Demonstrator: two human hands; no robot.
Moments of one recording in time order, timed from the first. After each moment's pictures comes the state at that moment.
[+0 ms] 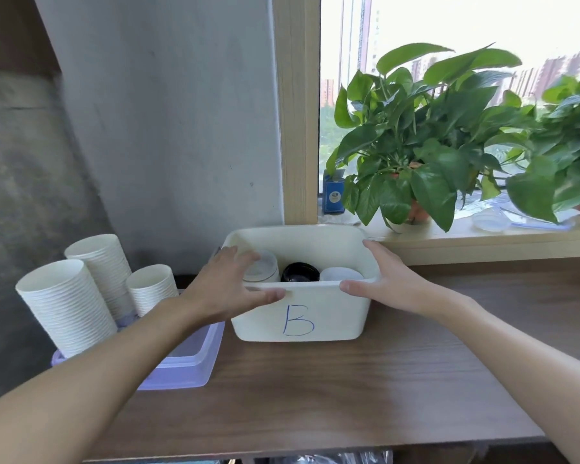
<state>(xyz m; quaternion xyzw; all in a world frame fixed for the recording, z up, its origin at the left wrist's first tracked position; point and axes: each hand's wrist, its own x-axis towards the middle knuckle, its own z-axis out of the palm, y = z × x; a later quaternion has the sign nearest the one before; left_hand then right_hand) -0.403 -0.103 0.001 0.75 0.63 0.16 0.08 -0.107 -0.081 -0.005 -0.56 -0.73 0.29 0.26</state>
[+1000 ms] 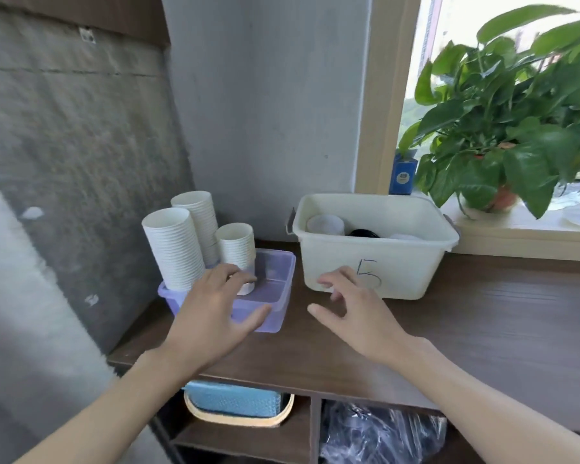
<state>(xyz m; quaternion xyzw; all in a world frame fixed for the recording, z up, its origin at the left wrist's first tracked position) -0.491 -0.232 -0.052 0.71 0.64 0.30 -0.07 -0.252 -0.156 -0.069 -0.39 -0.84 0.16 0.33</state>
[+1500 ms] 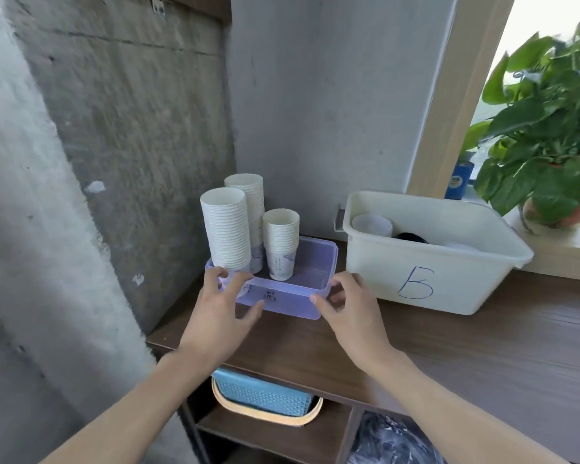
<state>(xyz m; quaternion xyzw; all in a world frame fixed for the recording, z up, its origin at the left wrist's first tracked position) -0.552 -0.226 -0.112 0.58 0.73 0.36 -0.01 -0.340 -0.148 -0.101 -0.46 -0.77 0.21 0.39</state>
